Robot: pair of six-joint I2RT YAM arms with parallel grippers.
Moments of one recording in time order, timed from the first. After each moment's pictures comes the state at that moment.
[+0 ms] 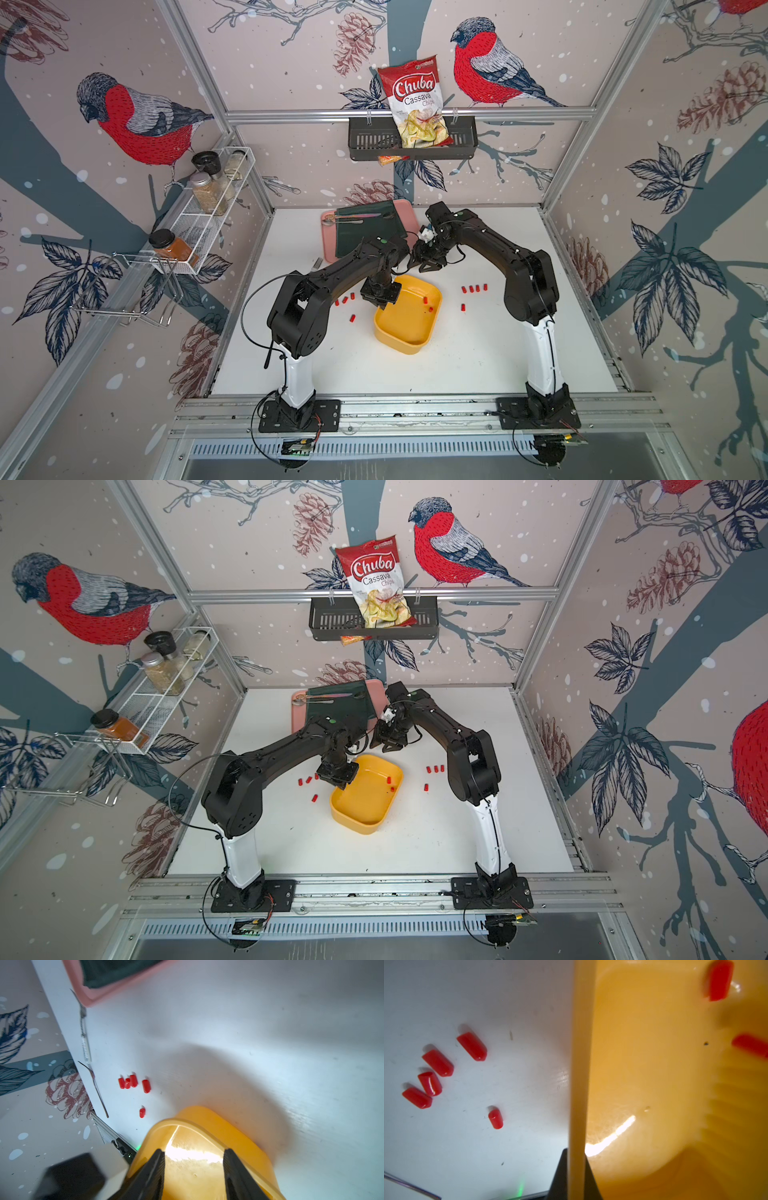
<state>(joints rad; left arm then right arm) -0.64 1.91 1.53 -1.29 0.10 -0.29 0.54 2.20 1.95 -1.04 -0.55 0.47</state>
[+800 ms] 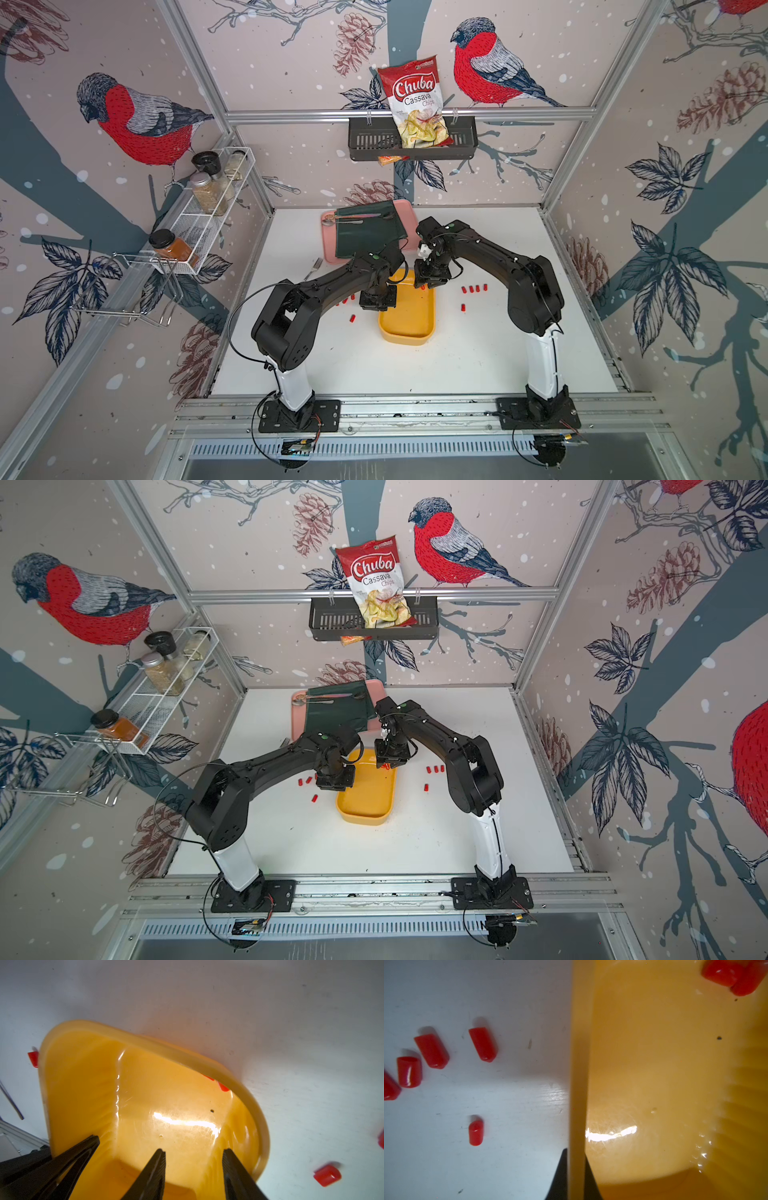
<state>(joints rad) -0.65 1.78 1.27 -0.95 0.06 -0.59 0.66 2.11 1.78 -1.12 -0.27 0.42</state>
